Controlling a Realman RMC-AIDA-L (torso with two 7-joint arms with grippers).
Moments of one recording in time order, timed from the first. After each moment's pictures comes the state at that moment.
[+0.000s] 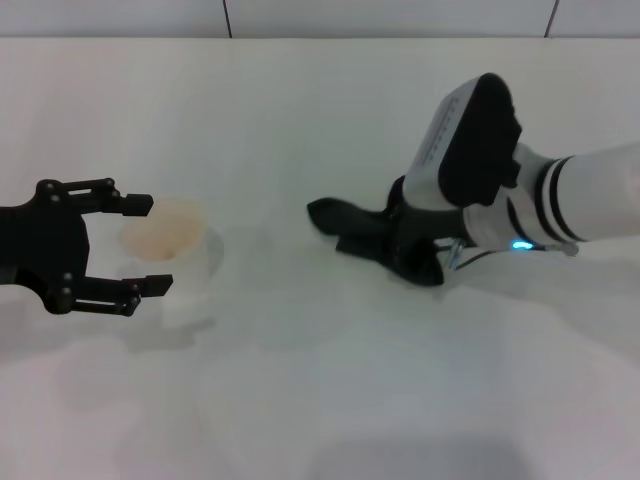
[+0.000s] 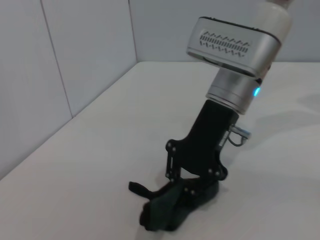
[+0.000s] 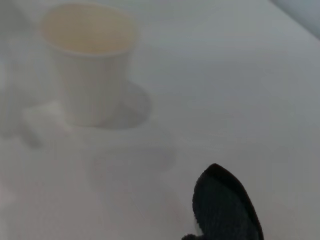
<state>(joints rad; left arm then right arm) -0.39 -2.06 0.74 1.17 2.08 1.83 -1.35 0.53 2.02 -1.89 -1.13 -2.24 -0.73 2.25</state>
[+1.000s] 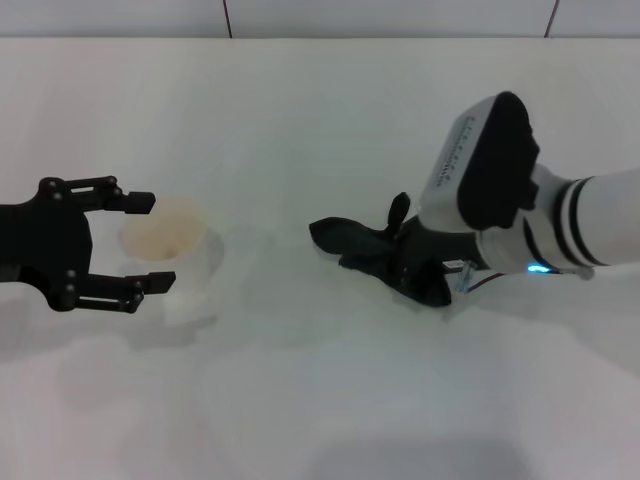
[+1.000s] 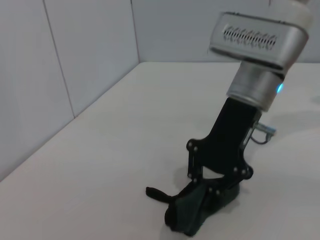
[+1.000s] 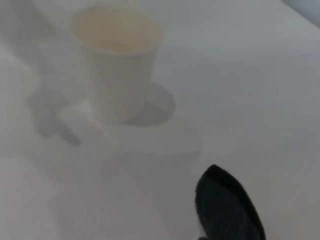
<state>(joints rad) -0.39 -2.06 0.74 1.17 2.09 1.83 -1.36 0.43 2.02 -1.89 -1.26 -2.25 -0.80 2.25</state>
